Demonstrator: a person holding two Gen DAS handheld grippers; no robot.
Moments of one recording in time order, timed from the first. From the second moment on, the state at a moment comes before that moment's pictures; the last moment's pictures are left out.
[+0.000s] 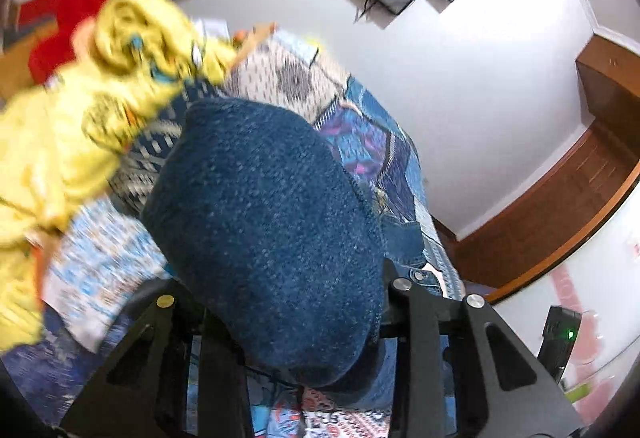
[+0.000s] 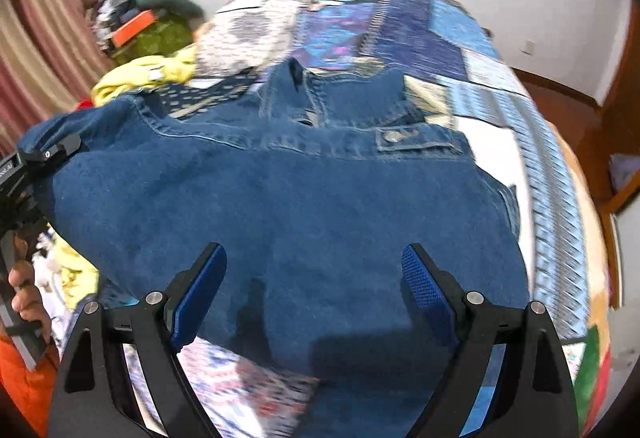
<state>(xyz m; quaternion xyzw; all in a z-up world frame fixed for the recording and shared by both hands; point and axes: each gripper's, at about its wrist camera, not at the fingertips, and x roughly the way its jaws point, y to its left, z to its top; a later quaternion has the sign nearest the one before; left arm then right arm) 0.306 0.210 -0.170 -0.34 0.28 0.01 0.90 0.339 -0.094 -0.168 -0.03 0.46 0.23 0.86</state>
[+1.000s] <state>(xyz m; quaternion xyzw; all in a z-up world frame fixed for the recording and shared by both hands) 0.373 -0.071 -0.146 -0.04 0.34 -0.16 0.93 0.296 -0.224 -0.172 -0.01 0.47 0.12 0.87</state>
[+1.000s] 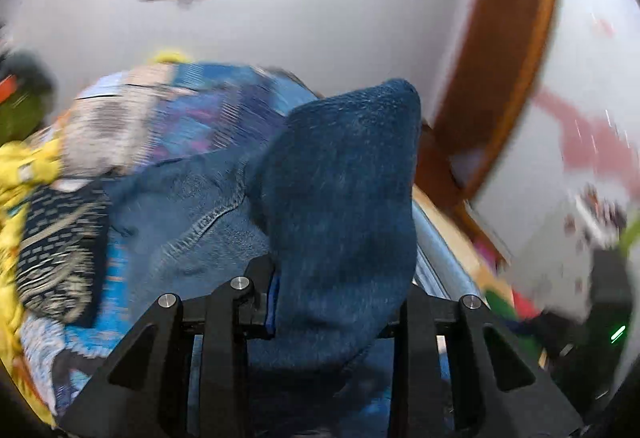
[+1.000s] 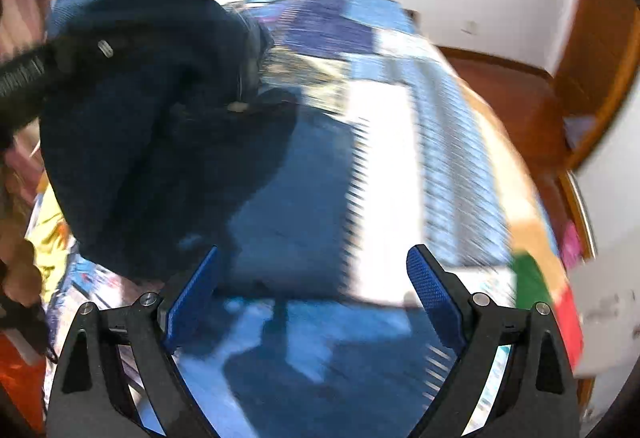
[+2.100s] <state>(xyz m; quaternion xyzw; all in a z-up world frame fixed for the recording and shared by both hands) 0.317 0.005 -0.177 0.06 0.42 -0.05 0.90 0.303 -0.192 -0.132 -0.07 0.39 0.16 0.90</state>
